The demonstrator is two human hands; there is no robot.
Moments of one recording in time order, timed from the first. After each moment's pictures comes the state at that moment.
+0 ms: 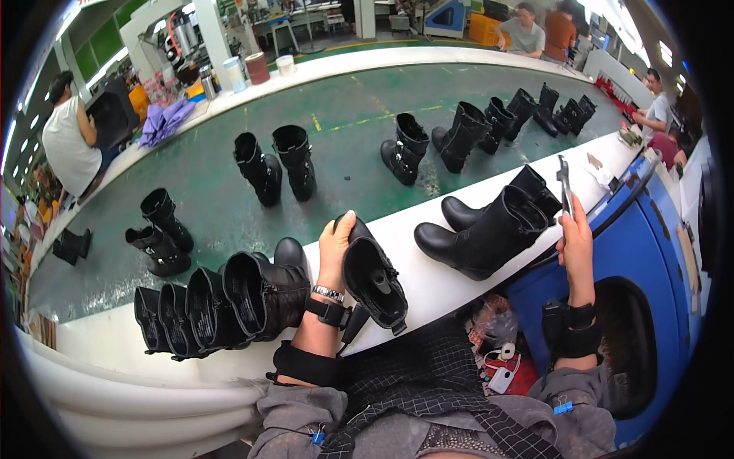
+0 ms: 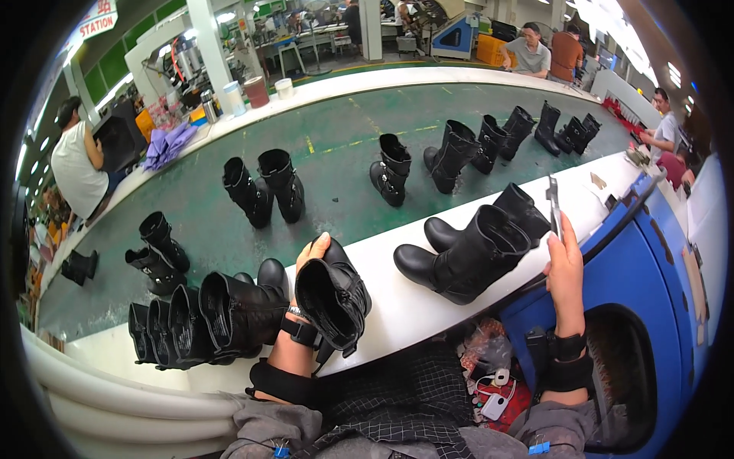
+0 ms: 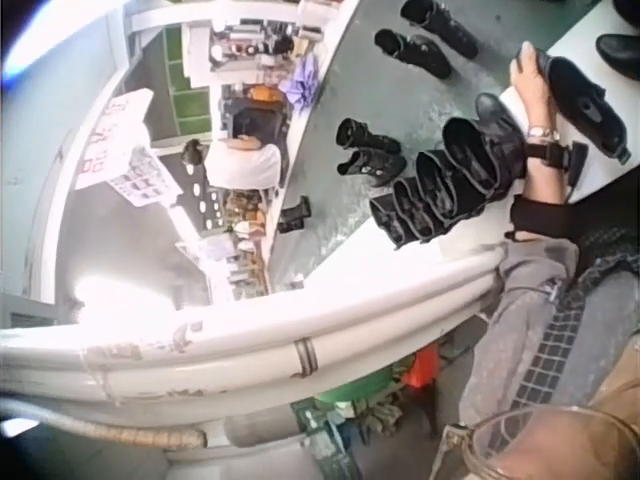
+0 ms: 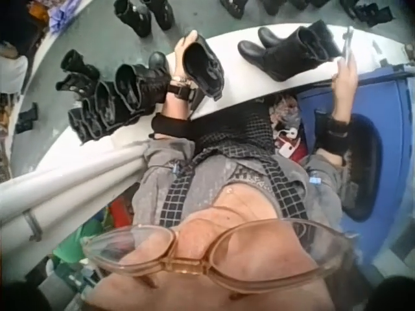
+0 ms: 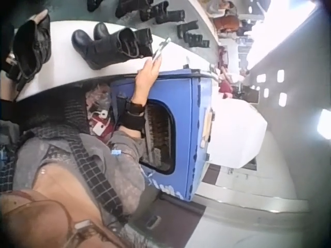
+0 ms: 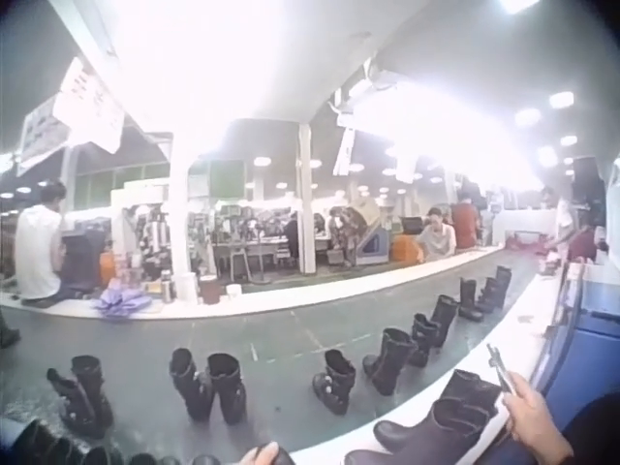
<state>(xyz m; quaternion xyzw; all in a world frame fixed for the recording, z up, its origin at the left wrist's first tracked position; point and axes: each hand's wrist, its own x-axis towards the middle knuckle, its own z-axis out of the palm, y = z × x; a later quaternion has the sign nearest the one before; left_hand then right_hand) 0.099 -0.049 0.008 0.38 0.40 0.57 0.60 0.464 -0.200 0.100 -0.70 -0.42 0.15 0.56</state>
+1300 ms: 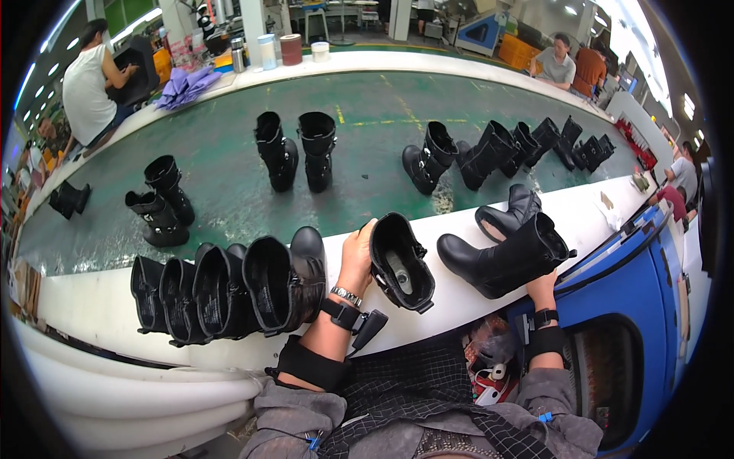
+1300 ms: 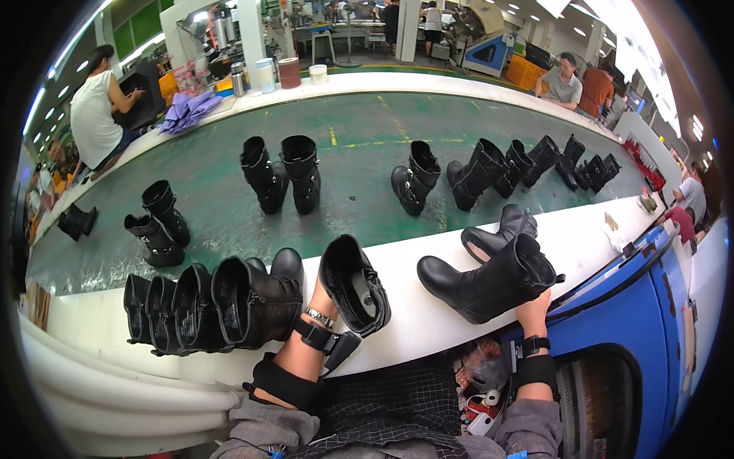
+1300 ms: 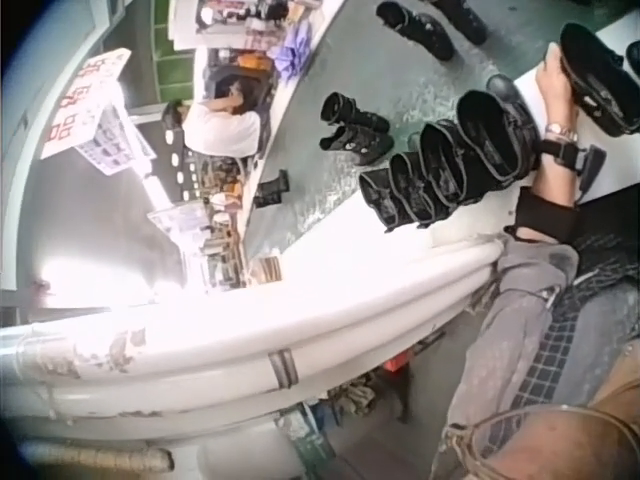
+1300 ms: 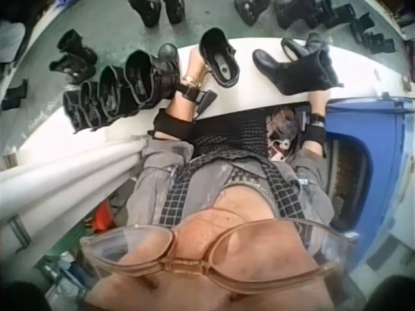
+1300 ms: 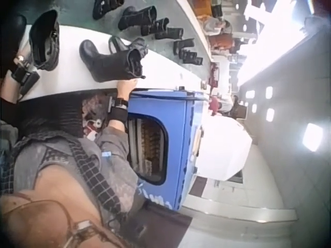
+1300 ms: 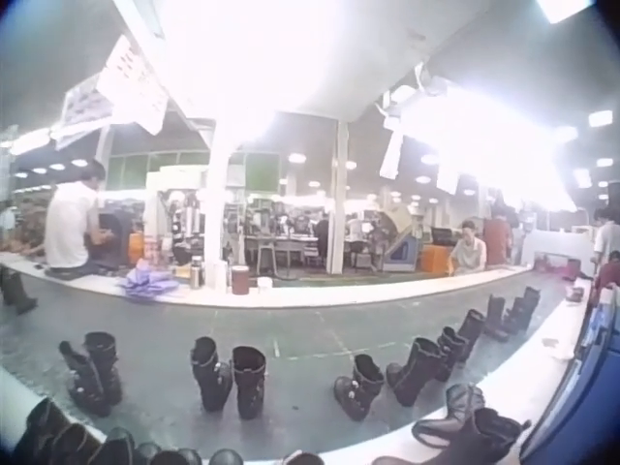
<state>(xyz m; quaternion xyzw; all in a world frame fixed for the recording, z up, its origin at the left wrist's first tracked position) 0.102 -0.056 -0.019 0.26 0.33 0.60 0.68 0.505 -0.143 -0.042 -0.71 -0.62 -0.16 0.28</state>
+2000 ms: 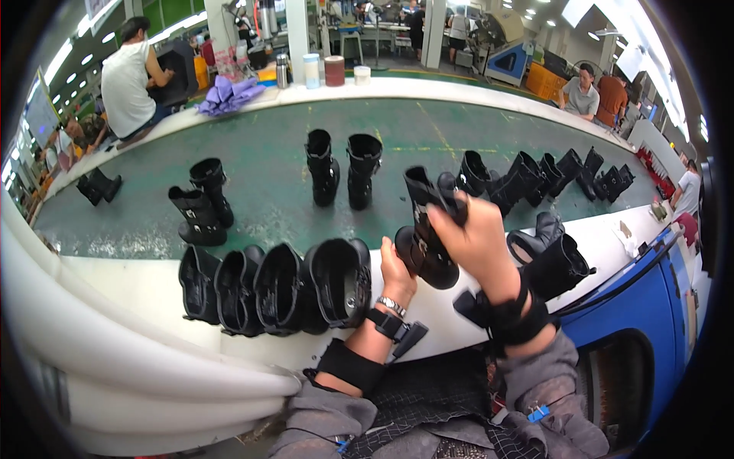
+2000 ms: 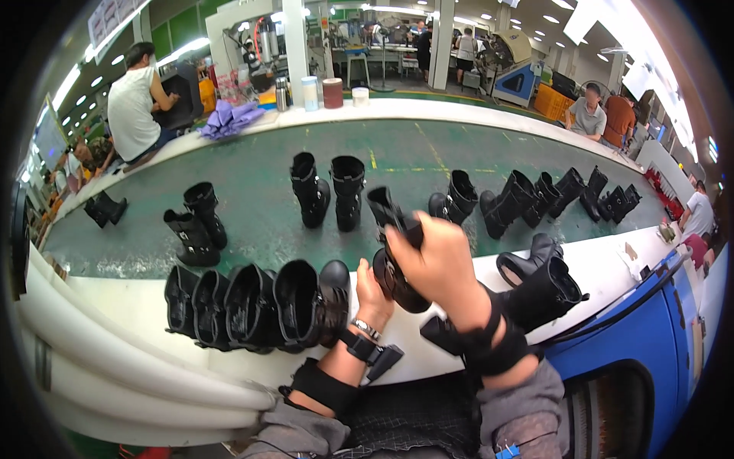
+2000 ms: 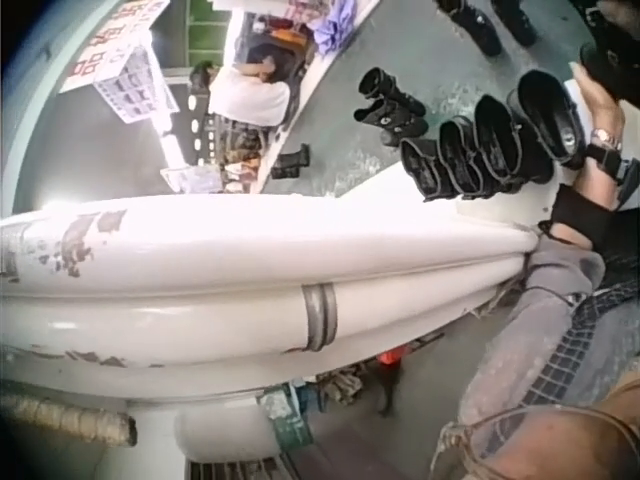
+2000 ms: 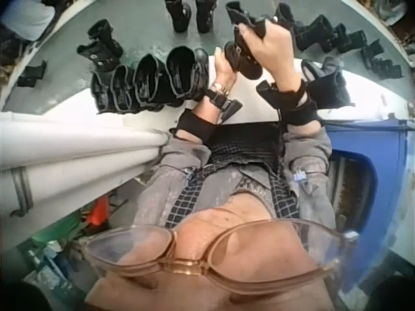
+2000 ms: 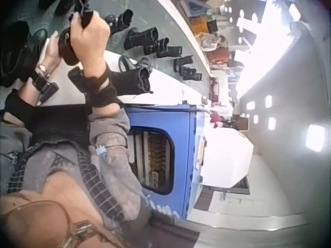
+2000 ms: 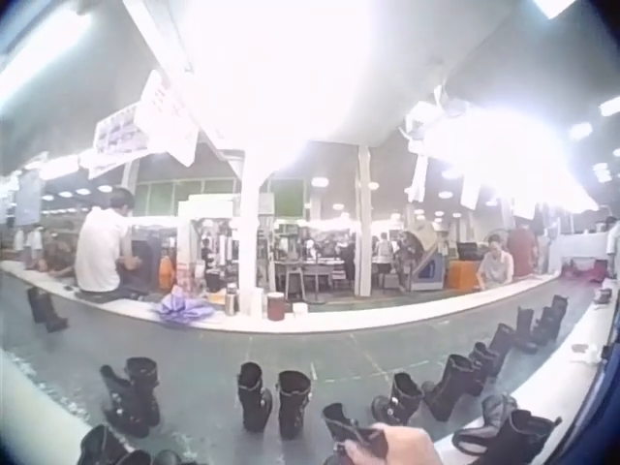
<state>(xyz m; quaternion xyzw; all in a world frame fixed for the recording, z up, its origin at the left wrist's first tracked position) 0.107 -0.036 -0.038 0.09 0.16 0.65 0.74 0.193 -0.095 0.153 -0.44 -0.77 0.07 0.46</state>
